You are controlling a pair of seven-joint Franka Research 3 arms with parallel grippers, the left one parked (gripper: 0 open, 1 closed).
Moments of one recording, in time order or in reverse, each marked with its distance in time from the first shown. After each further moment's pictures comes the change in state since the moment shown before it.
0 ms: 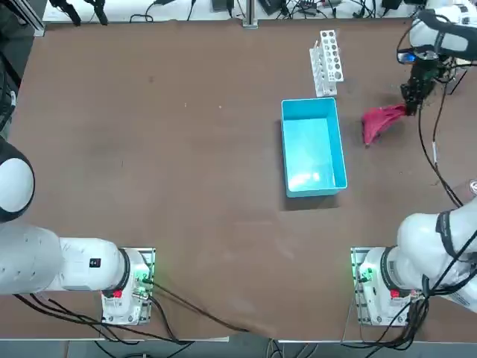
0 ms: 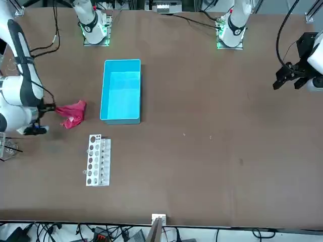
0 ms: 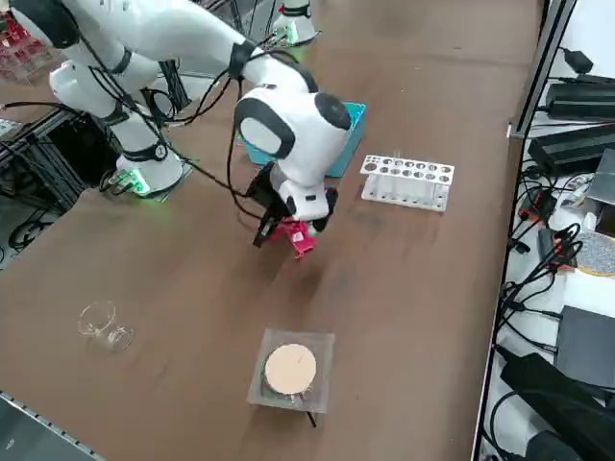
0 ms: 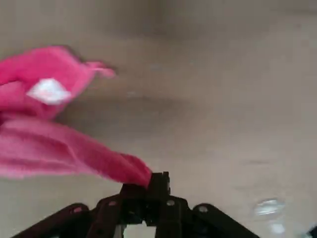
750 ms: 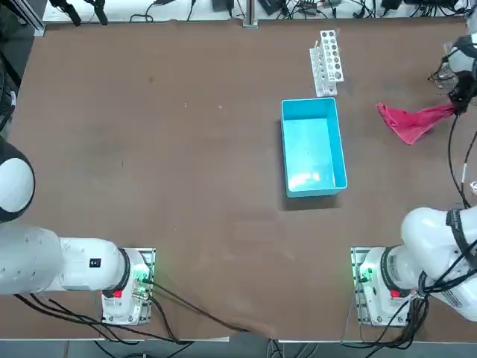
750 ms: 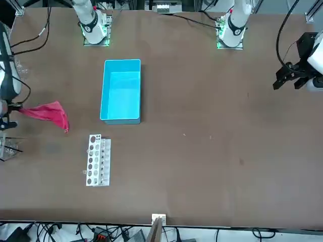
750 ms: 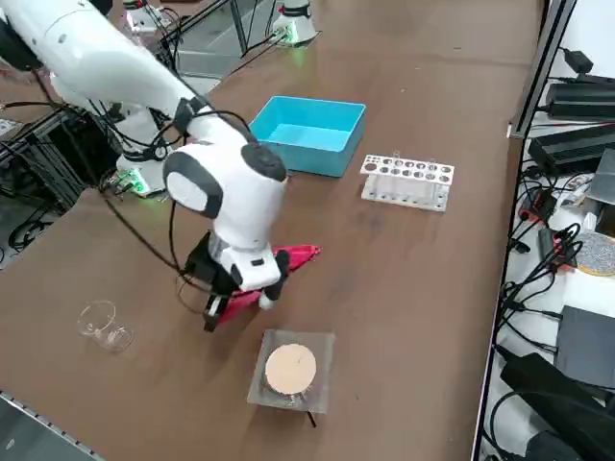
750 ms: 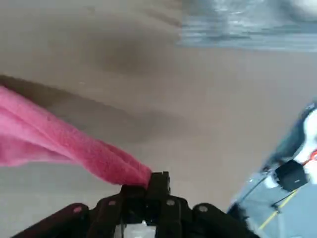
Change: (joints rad) arm -0.218 0.070 -0.005 0.104 -0.307 0.183 -0.282
